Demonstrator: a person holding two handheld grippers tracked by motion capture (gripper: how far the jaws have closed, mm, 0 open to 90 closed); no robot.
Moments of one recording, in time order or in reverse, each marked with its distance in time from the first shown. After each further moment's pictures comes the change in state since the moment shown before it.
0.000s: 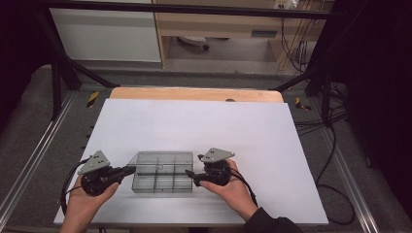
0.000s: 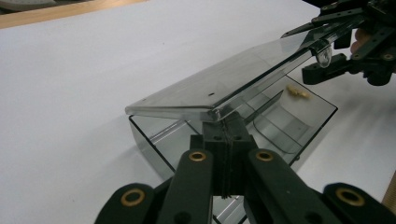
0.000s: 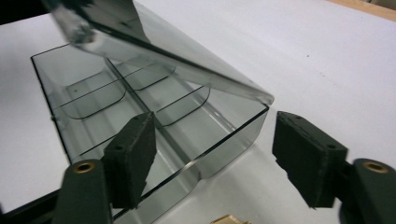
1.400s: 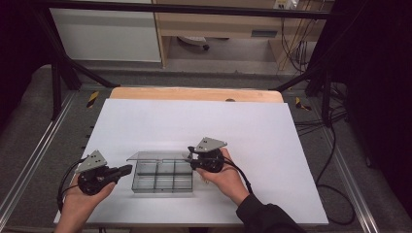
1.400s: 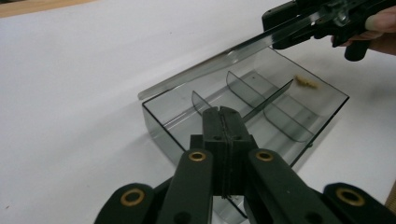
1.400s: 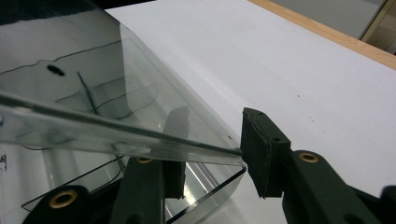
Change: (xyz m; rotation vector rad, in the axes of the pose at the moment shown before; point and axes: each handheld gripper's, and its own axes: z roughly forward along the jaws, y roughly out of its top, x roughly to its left) left arm 0.014 -0.009 -0.004 0.028 0.011 -0.014; right arm -0.015 0.020 0.025 -0.046 0.002 -0.090
